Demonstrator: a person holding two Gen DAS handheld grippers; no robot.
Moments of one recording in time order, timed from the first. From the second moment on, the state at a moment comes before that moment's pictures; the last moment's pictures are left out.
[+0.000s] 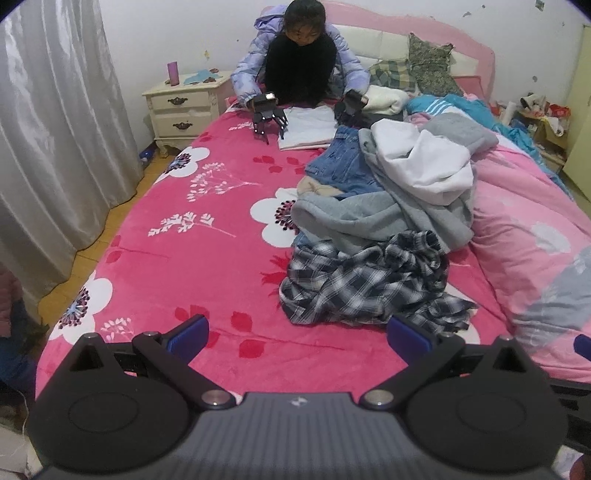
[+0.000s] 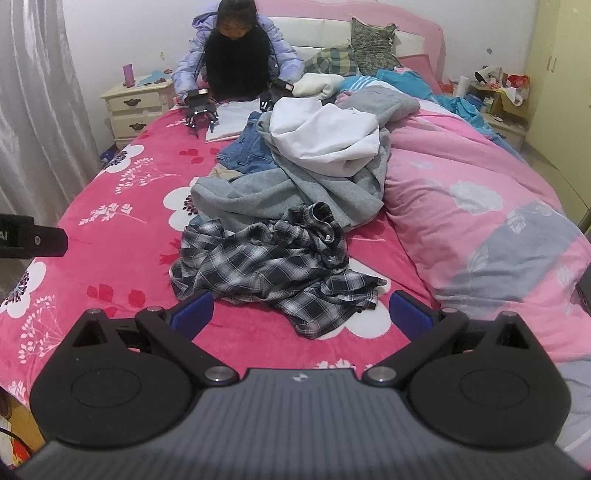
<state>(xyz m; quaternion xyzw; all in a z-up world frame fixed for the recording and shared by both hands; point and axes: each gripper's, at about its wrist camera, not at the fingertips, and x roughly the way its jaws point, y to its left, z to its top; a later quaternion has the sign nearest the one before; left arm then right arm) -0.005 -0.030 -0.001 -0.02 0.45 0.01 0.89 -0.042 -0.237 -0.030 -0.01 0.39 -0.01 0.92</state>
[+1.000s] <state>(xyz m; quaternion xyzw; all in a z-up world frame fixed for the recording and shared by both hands) 0.004 -0.032 -0.014 -0.01 0.48 0.03 0.88 -0.038 -0.235 -0.039 -0.01 0.41 -0.02 0.91</state>
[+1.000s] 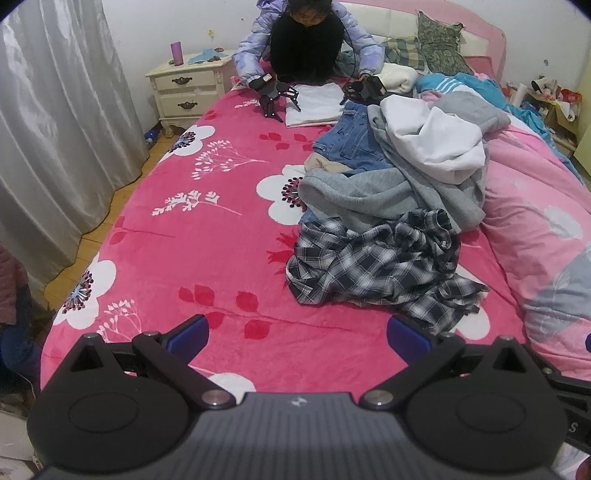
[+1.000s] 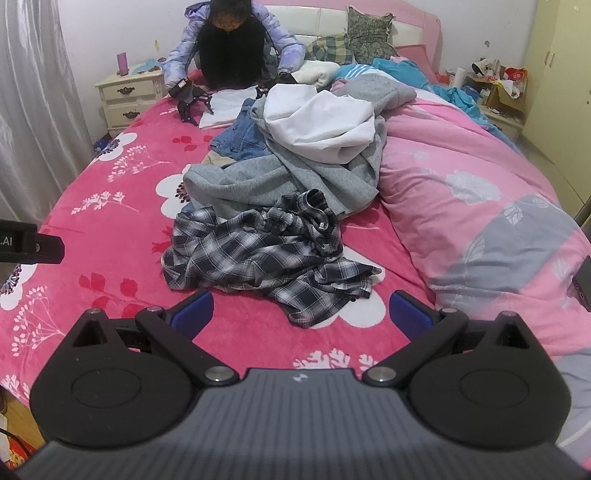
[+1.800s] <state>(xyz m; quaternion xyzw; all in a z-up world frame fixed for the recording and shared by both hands) 0.008 -0.034 -0.017 -0.01 0.48 0.04 0.87 -0.033 -0.238 -0.041 -0.01 0.41 -0.03 0.91</state>
